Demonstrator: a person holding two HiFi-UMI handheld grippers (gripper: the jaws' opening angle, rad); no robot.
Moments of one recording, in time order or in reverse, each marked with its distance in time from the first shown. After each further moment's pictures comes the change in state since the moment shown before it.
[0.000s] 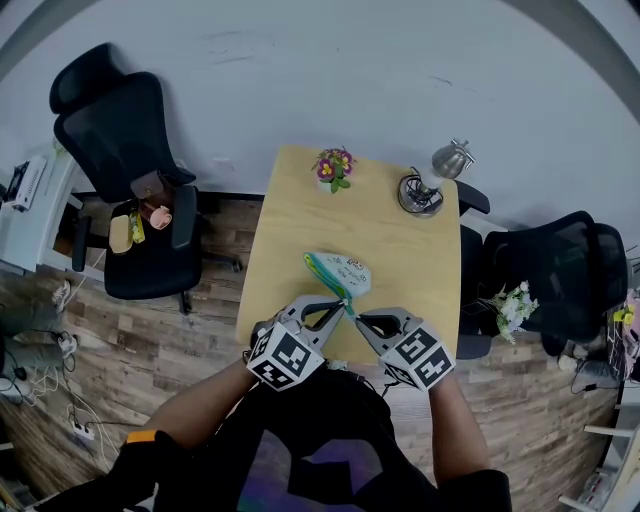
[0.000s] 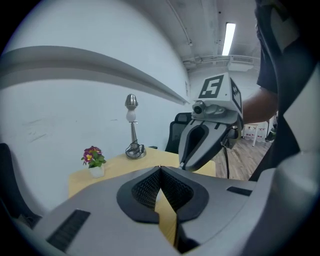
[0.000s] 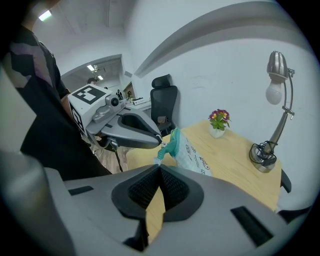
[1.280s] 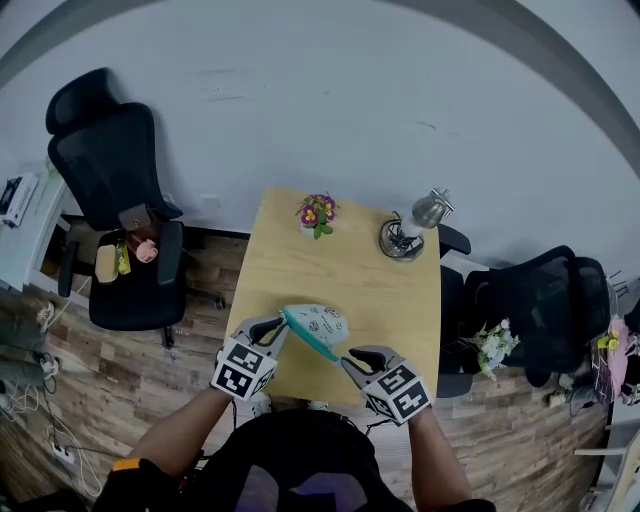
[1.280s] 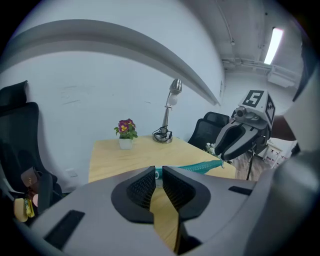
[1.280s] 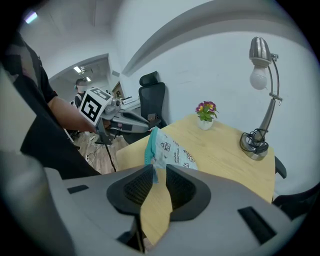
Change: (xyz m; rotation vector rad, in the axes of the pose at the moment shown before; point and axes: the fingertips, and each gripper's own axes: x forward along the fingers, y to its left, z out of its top) left arm -0.008 0.082 -0.067 -0.338 0.111 0.174; right arm 0.006 -0.030 -0.018 0.103 0.031 -0.075
